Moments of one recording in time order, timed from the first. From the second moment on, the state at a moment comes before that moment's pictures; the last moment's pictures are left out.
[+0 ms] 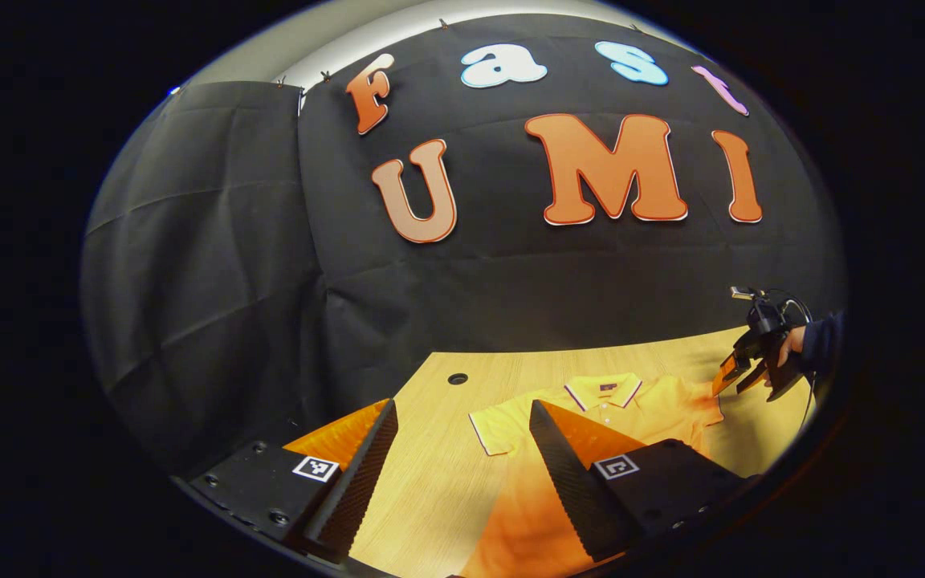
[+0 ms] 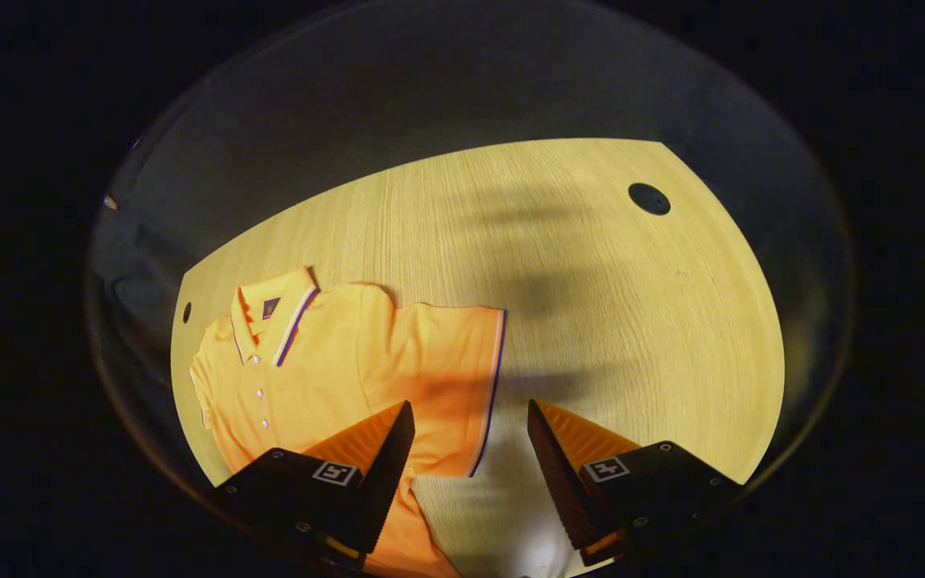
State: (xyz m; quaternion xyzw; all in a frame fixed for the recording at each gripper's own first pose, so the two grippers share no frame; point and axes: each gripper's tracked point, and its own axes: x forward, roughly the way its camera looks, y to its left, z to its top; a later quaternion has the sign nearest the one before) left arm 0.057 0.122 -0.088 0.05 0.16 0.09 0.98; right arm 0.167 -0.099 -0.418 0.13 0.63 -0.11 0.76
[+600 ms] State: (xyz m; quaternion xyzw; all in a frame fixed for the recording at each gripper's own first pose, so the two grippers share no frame) left arm 0.060 0.129 -0.104 0.05 0.18 0.09 0.98; right arm 0.162 -0.089 -0.460 0.08 0.69 -0.15 0.70
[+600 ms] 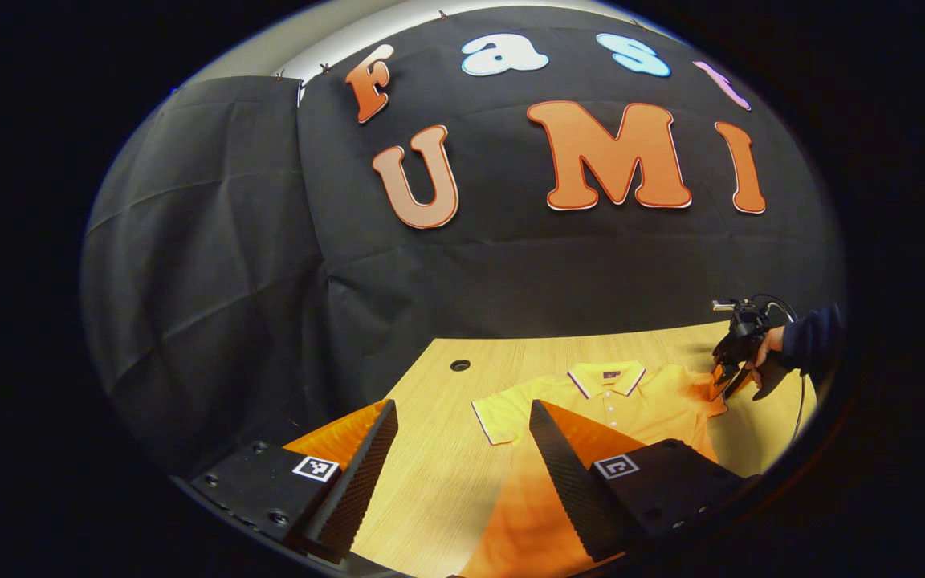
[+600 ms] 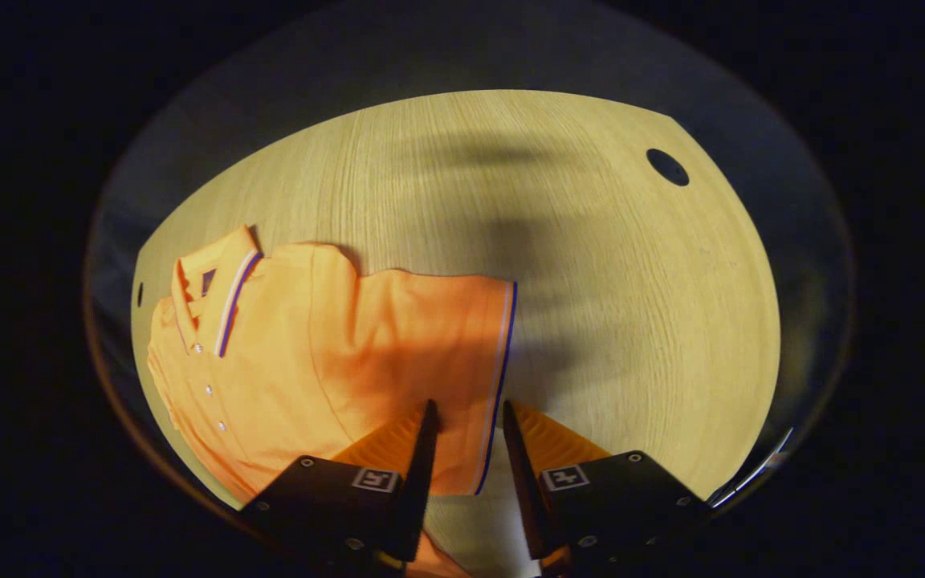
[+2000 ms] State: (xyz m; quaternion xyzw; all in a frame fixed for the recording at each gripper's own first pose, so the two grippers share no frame) left arm 0.109 0.188 -0.183 -0.11 0.27 0.04 0.96; right arm 0.205 0.074 -0.345 0.15 0.58 -0.01 0.80
